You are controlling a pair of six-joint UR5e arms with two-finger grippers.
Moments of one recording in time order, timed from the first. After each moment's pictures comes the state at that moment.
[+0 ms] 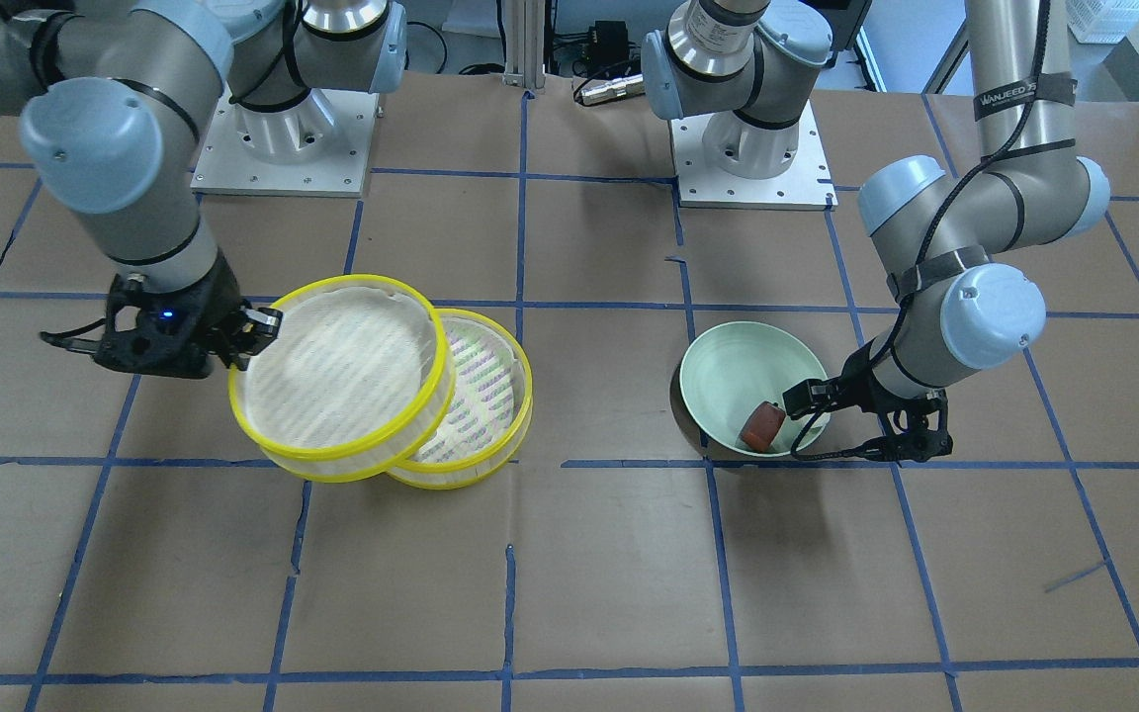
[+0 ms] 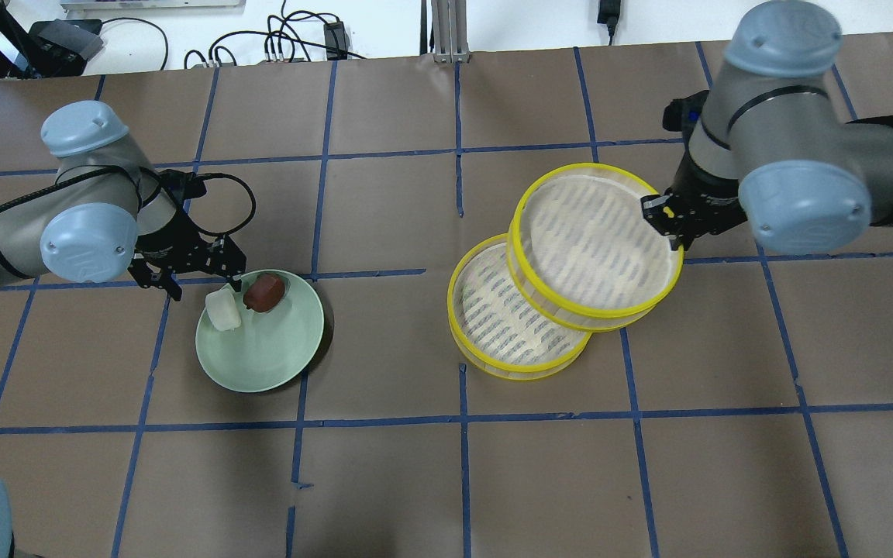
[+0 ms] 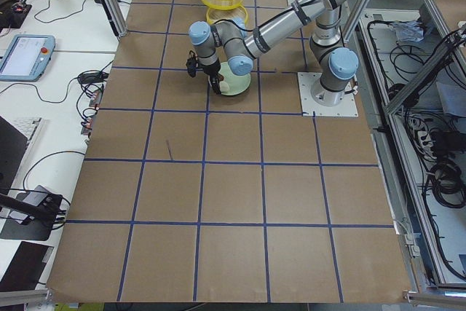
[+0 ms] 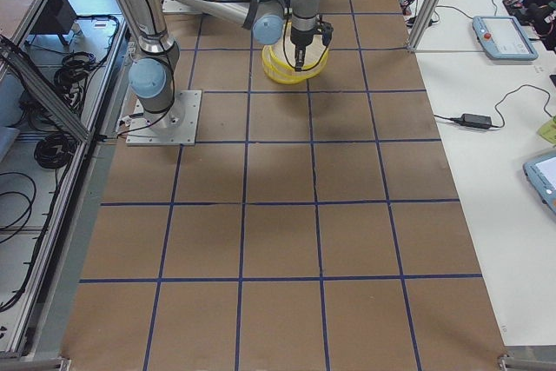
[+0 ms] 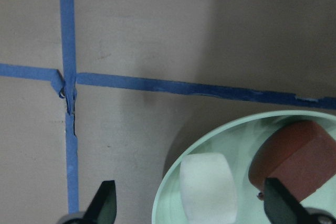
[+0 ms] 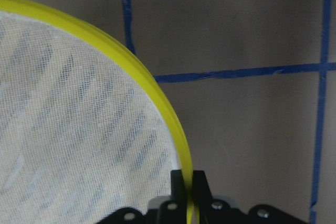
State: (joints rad) left arm -1.31 -1.88 -1.91 -1.12 1.59 0.14; right arm 1.45 -1.47 1.86 -1.93 -1.63 -0.04
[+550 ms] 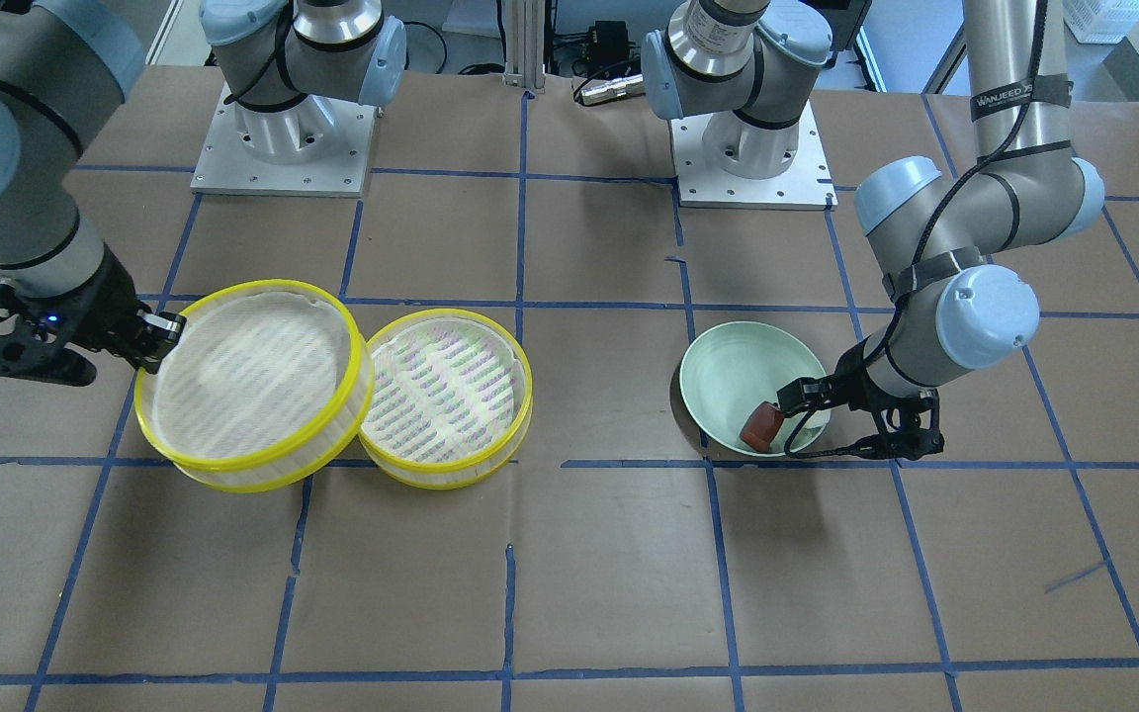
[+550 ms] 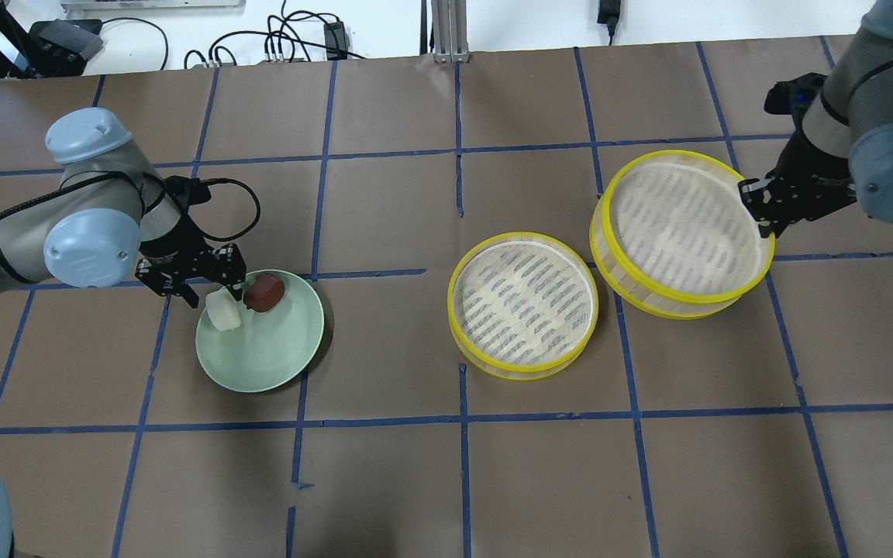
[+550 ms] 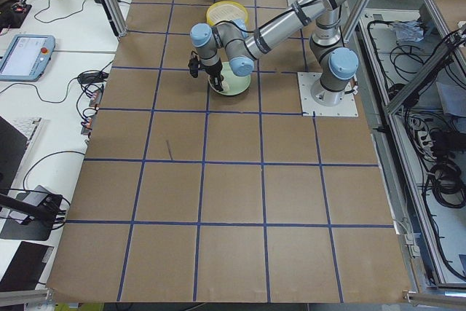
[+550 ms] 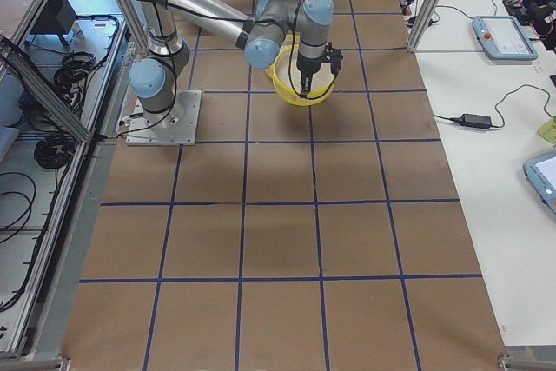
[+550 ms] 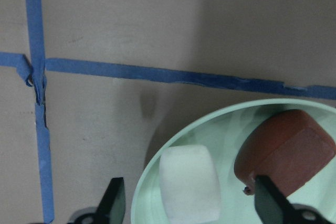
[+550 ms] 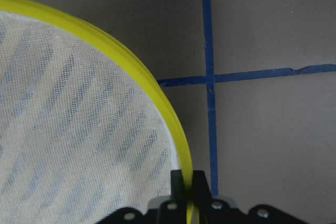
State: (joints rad) left arm -1.31 -1.87 -1.93 -1.12 1.57 0.13; right arm 1.22 -1.45 1.84 -1.93 -1.64 -0.27
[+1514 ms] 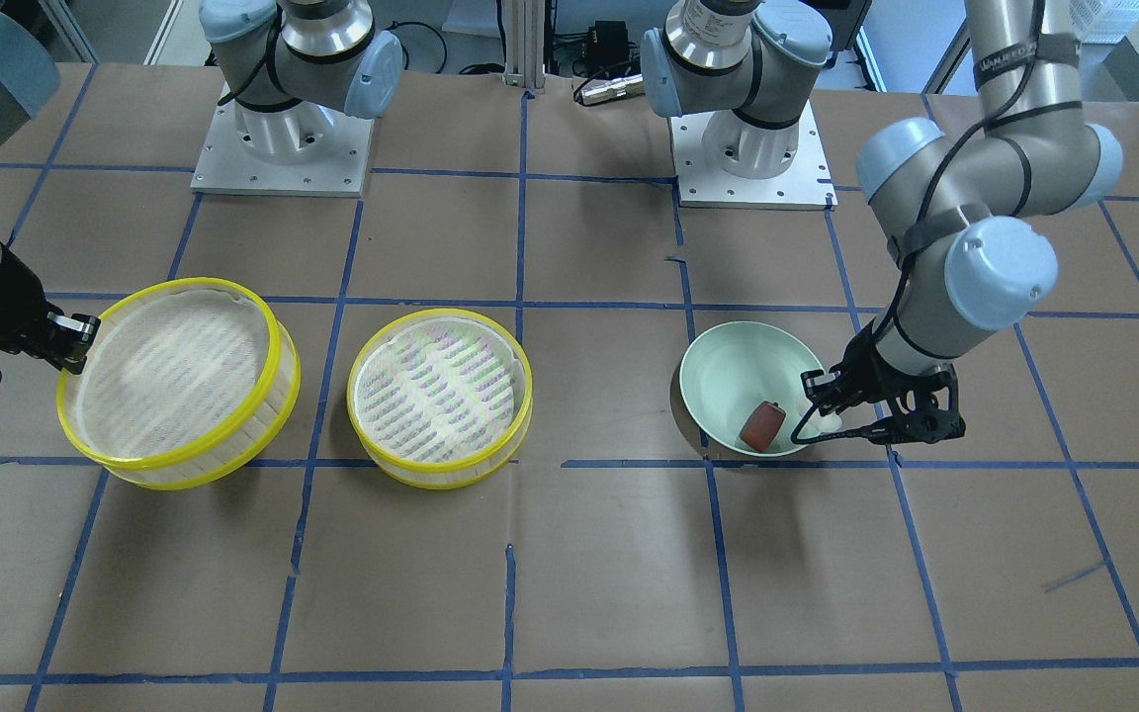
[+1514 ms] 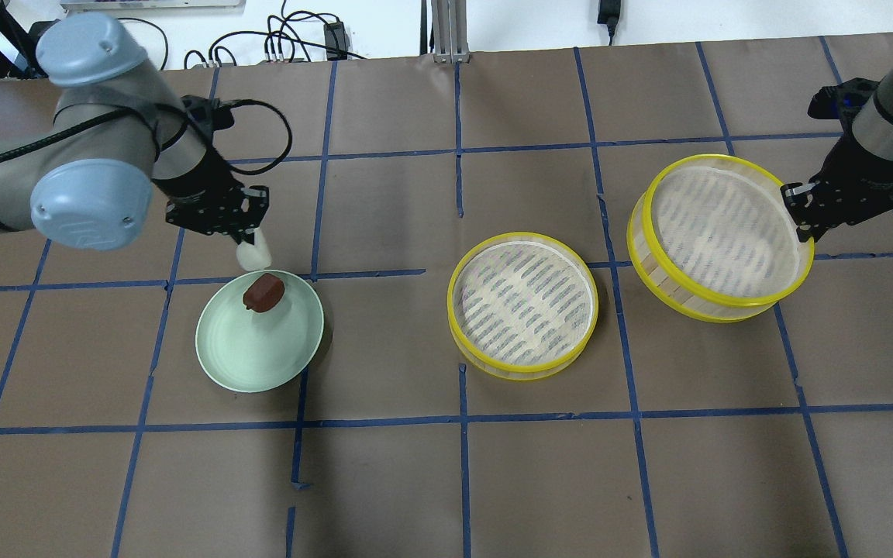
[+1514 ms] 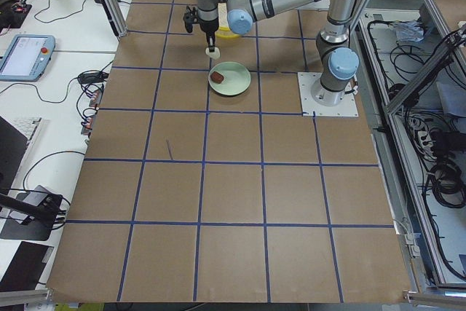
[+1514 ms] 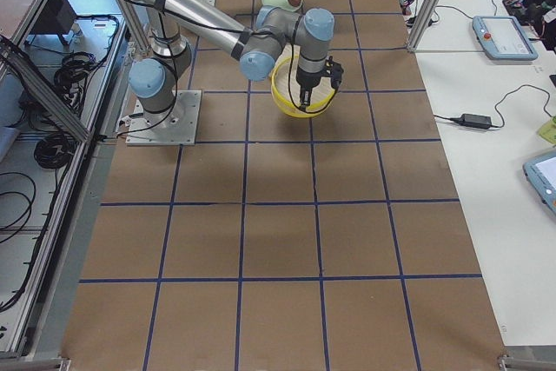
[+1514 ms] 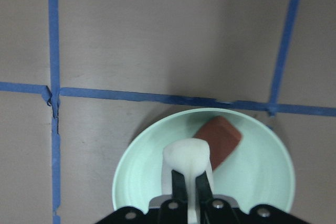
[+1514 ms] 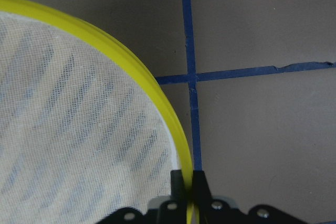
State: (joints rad) left arm -1.57 -1.72 -1.76 -1.22 1.51 -0.17; right arm 1.19 -1.45 1.84 -1.93 -1.64 -0.30
